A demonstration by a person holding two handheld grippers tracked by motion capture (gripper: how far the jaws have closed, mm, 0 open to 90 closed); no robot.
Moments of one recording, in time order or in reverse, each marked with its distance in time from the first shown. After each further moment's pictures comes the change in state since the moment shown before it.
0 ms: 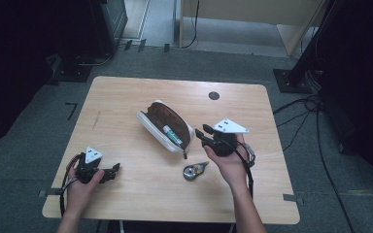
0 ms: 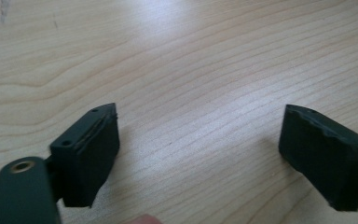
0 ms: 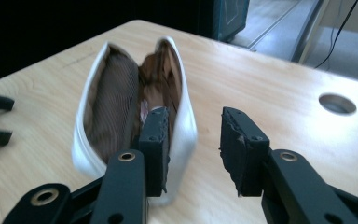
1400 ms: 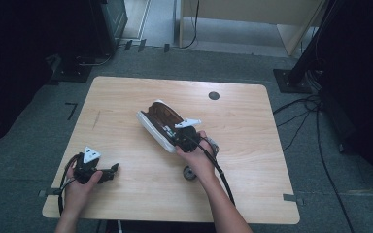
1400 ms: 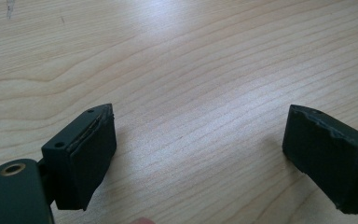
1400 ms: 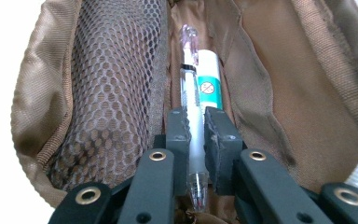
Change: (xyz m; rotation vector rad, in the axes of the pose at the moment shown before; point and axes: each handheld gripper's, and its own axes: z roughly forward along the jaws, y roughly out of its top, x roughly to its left) left arm 0.009 -0.003 0.000 0.019 -0.017 -0.016; right arm 0.045 -0.011 0.112 0.331 0.007 0.008
